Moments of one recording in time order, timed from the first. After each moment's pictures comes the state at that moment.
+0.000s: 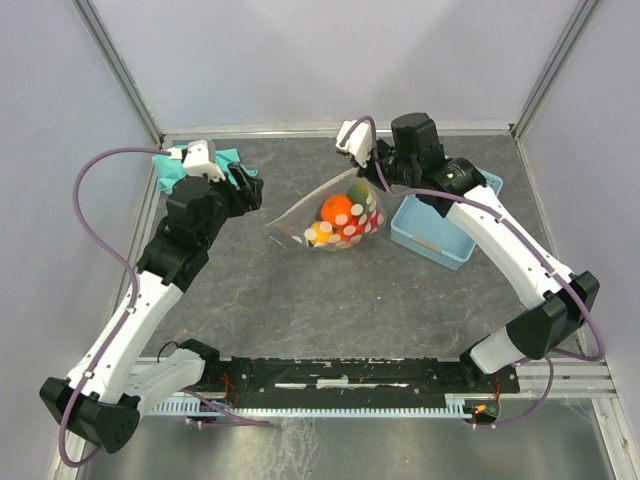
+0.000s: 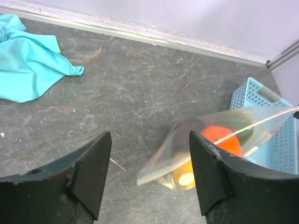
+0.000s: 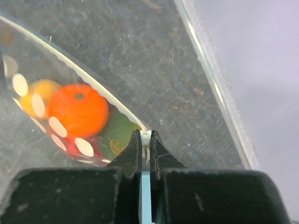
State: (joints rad) left arm -0.40 0.96 1.01 -0.28 -0.21 -0.41; right arm 0.57 1.52 1.62 -0.61 -0.21 -0.63
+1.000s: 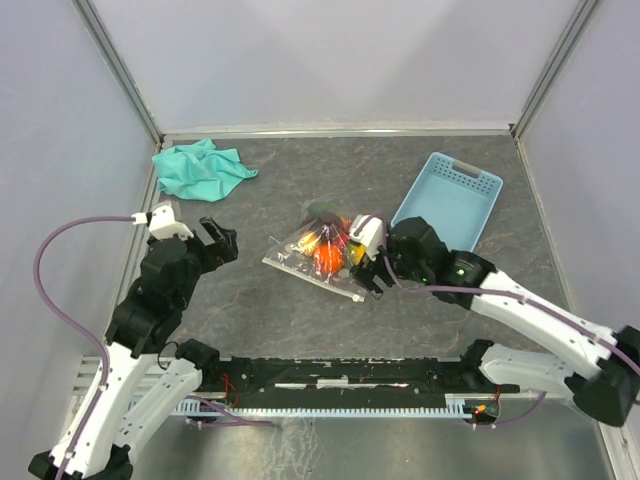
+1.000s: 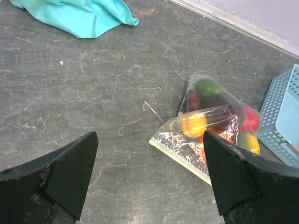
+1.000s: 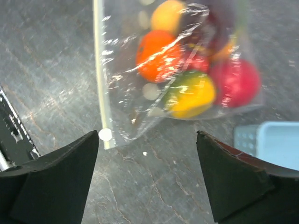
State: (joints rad) left arm -0.41 0.57 0.85 -0.63 -0.37 -0.53; right arm 0.85 1.12 0.89 -0.44 -0.11 -0.24
